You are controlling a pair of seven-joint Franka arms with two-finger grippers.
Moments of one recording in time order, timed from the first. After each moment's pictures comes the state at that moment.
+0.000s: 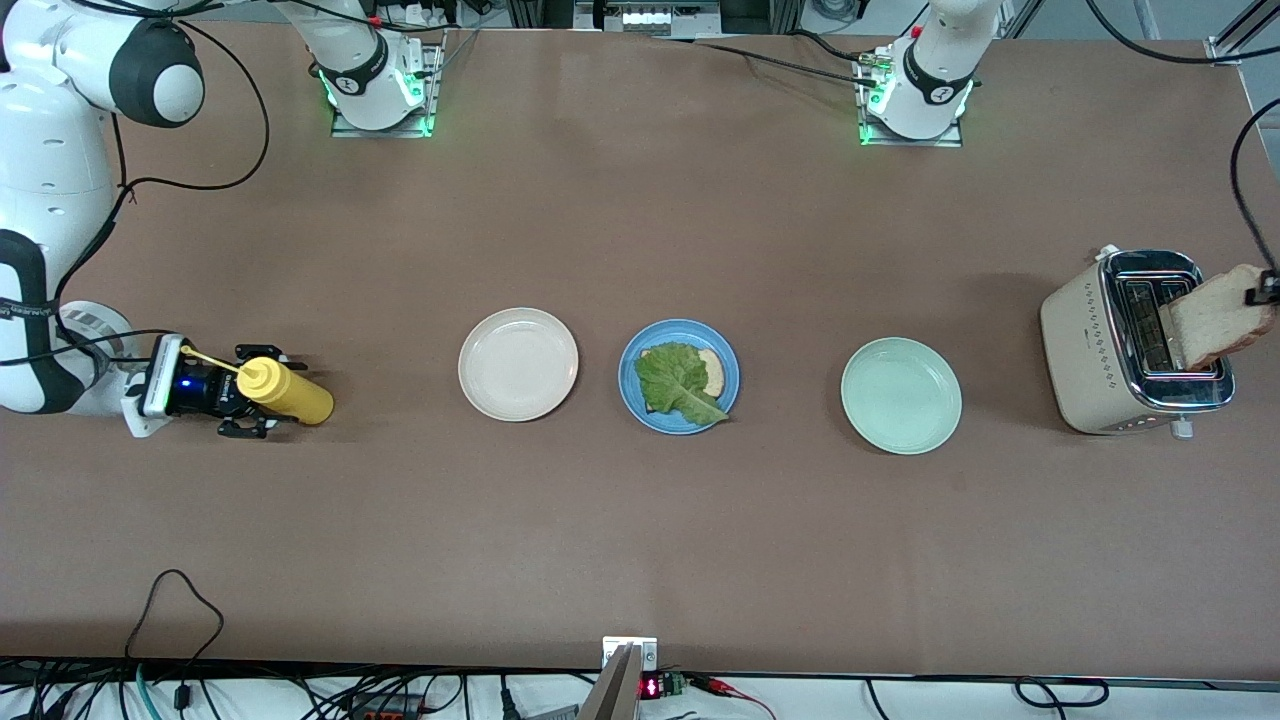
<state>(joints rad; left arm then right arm) 0.70 0.31 -0.33 -1.52 0.26 1.60 0.48 -0.34 1.05 -0.15 -1.38 1.27 1.28 -2.51</state>
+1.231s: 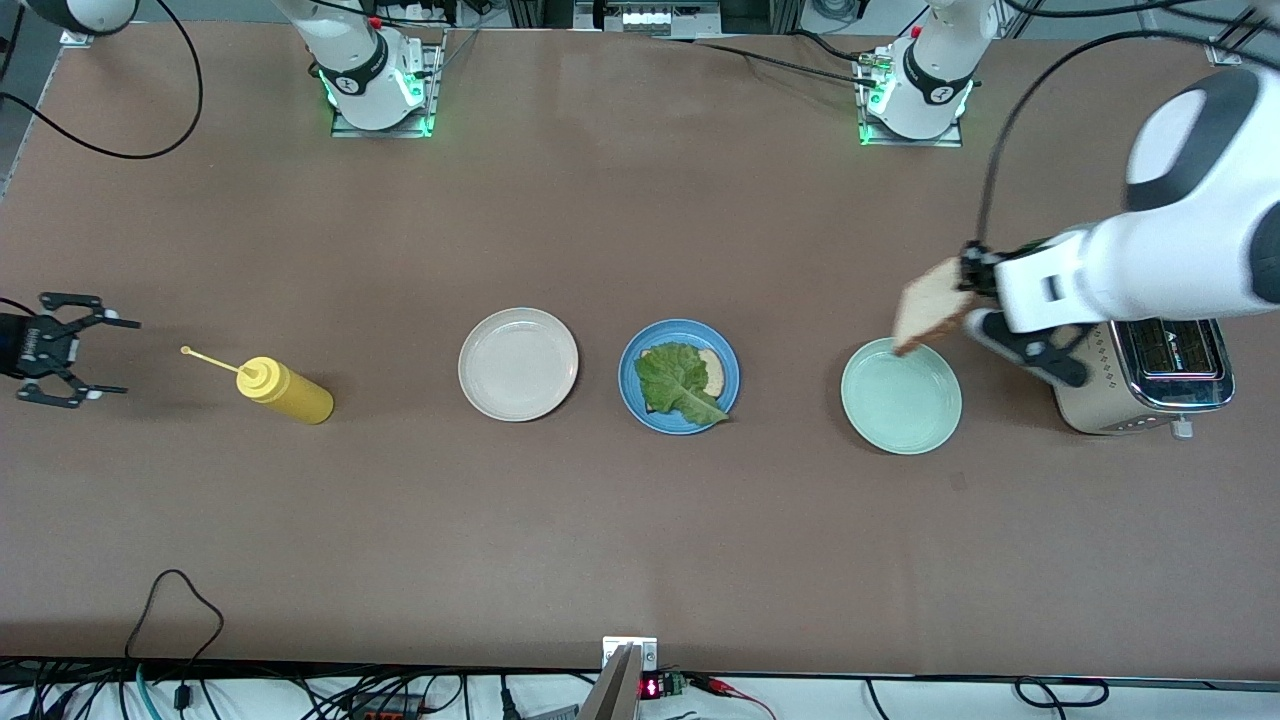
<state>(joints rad) 0.40 0.44 -0.75 -1.39 -0.01 1.42 0.05 -0.39 0.65 -0.21 -1.31 0.66 1.47 -2.07</state>
